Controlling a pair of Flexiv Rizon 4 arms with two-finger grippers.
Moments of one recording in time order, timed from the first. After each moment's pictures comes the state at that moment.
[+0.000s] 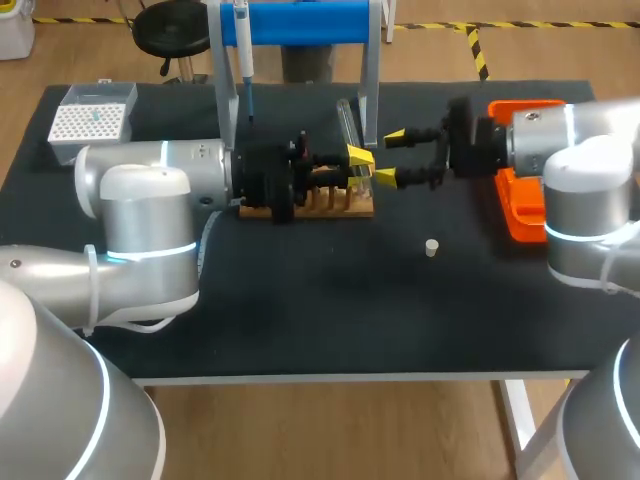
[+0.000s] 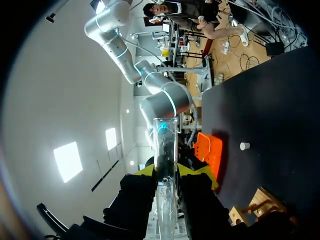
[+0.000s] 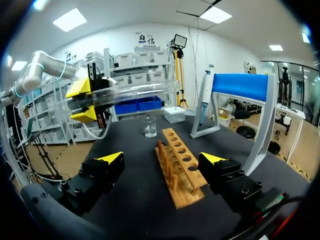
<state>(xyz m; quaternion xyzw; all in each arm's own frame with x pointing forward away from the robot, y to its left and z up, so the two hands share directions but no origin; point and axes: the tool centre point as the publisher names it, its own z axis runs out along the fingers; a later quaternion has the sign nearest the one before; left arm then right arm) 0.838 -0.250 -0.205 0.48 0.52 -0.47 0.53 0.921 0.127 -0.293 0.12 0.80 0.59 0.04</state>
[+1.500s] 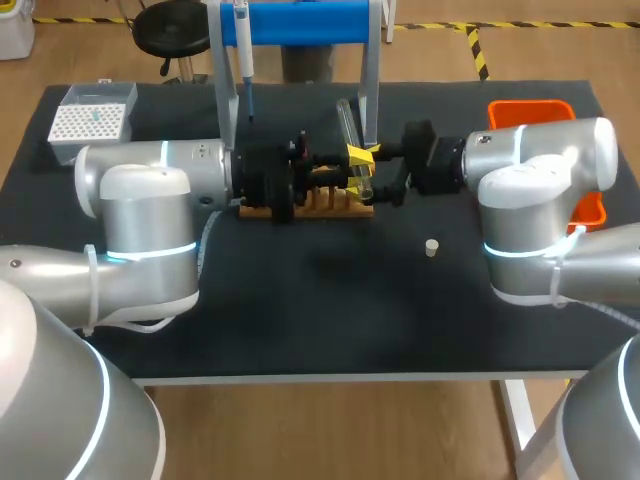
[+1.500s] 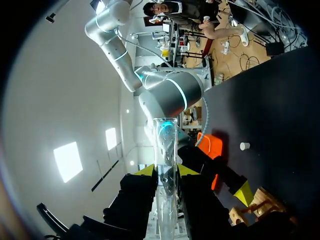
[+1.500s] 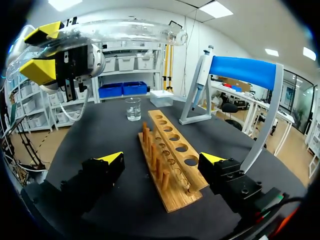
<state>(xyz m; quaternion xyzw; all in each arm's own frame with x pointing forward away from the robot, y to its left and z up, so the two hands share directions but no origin) 0.838 -0.250 -0.205 0.48 0.52 -0.47 0.53 0.939 0.162 -0.344 0.15 0.83 0.53 0.11</state>
